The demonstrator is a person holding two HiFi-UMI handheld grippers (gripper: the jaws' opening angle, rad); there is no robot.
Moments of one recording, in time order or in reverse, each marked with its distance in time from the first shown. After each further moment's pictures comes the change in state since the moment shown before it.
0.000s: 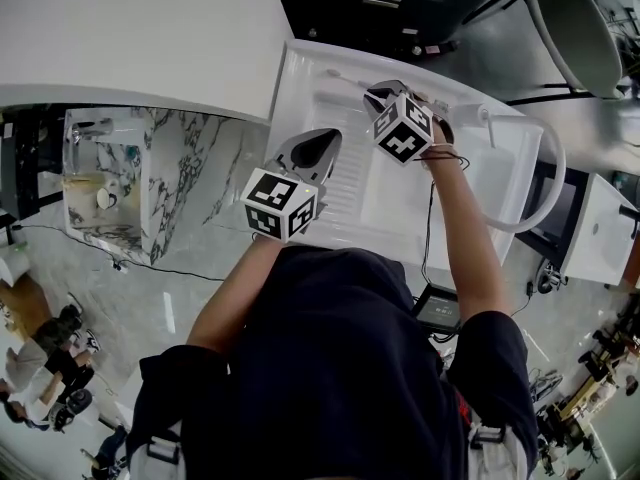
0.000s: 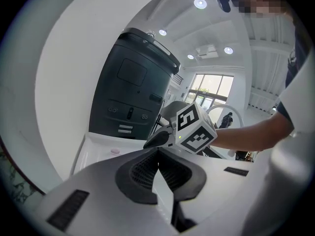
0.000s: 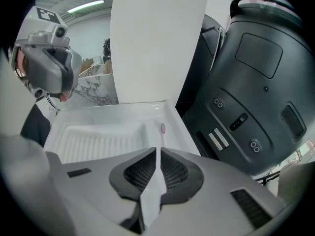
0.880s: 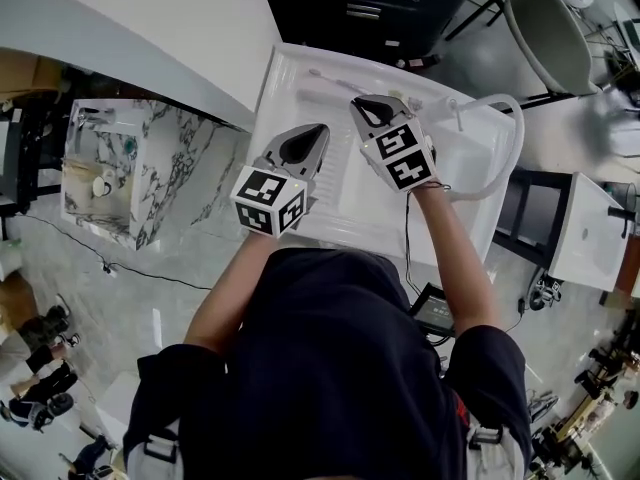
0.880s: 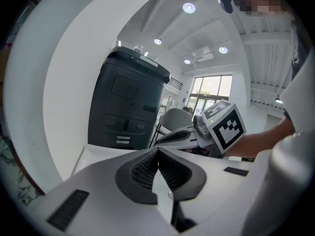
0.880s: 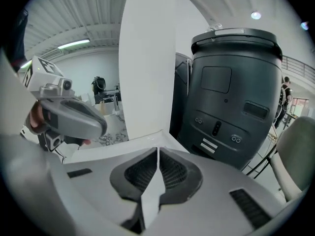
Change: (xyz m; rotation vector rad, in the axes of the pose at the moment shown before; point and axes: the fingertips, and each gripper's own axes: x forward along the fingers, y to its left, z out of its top) left arm -0.019 -0.058 0.021 0.071 -0.098 0.071; right arm -0.119 0.021 0.021 0.279 -0.347 -0.081
